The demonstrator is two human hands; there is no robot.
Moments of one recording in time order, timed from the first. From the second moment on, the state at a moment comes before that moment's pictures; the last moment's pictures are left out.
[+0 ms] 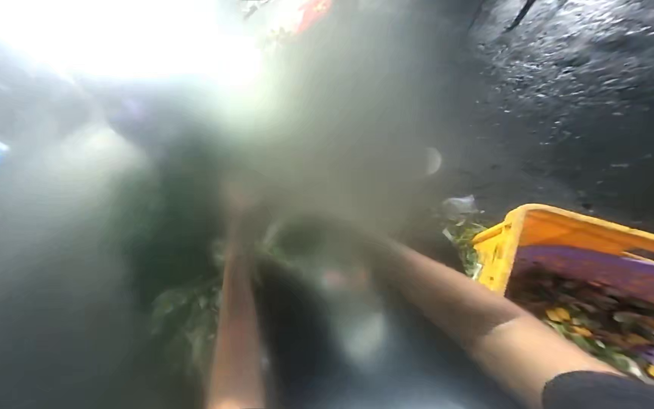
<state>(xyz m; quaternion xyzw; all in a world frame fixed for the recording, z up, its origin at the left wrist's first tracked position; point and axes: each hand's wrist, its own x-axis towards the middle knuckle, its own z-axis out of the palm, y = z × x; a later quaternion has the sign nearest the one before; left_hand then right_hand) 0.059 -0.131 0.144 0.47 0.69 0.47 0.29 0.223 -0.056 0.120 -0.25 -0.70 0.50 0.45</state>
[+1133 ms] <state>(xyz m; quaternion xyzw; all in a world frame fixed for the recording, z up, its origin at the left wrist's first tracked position) 0.008 -0.201 -0.042 0.38 0.71 0.39 0.45 0.181 -0.088 -0.037 -0.22 -0.64 0.73 0.12</state>
